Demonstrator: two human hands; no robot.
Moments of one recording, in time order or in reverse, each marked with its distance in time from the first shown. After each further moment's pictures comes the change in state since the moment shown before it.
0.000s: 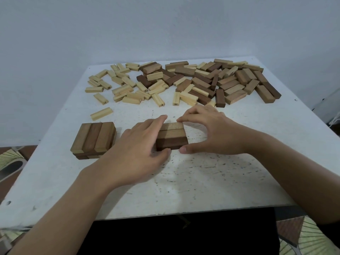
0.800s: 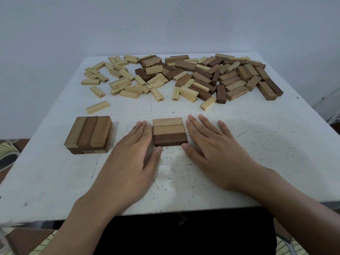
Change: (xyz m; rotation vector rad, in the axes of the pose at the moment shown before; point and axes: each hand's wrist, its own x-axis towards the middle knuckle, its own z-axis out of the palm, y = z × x) left_hand -0.025 -0.005 0.036 -0.058 0.207 -0.109; right_hand -0.036 -0.021 0.039 -0.261 -0.034 0.160
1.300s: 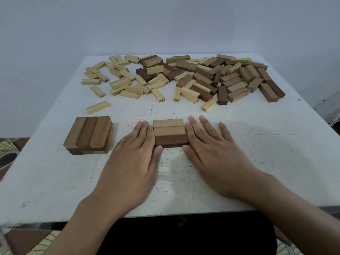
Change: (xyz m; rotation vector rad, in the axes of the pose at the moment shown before) left_hand 0.001 0.000 0.005 0.132 -0.029 0.014; right_hand -0.002 -0.007 0.004 -0.080 0.017 0.000
